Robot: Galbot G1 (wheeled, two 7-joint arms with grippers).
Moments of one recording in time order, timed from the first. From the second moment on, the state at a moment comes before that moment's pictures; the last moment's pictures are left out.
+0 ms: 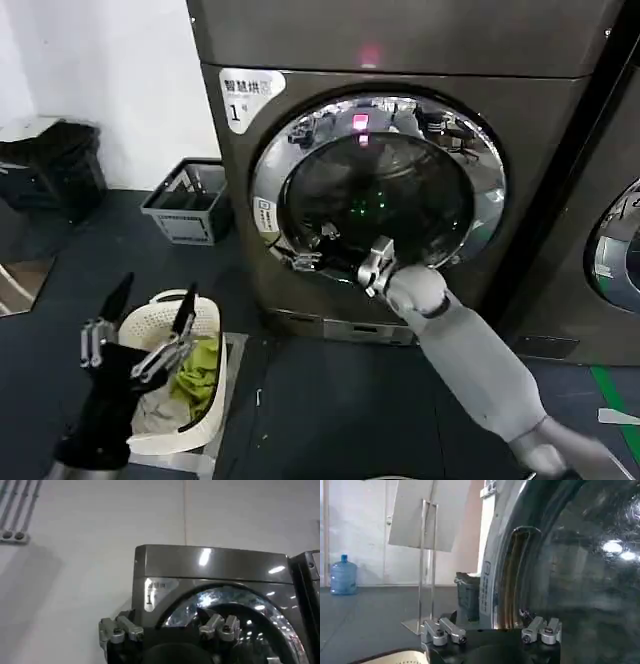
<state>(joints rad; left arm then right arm) 1.79 -1.55 -0.78 -2.57 -0.34 -0.12 0.31 -0.36 1.26 -0.17 1.34 0.53 -0.11 -0.48</state>
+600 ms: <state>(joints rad) 1.77 -1.53 -0.77 -2.57 -0.35 -0.09 0.32 -0.30 1.30 -0.19 1.28 0.58 -0.12 -0.59</state>
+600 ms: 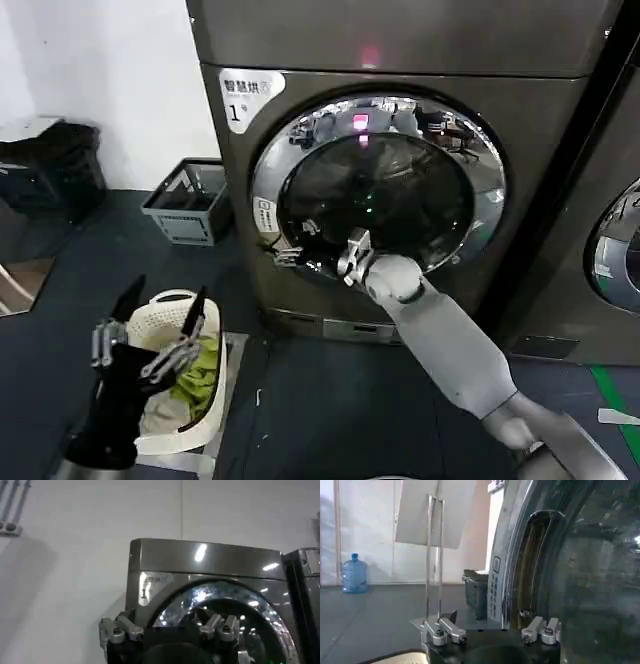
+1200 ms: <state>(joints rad) 1.59 -1.28 -0.83 -2.42 -0.65 0.11 0.15 -0.40 1.15 -0.13 1.47 0.62 -0.17 -0.90</state>
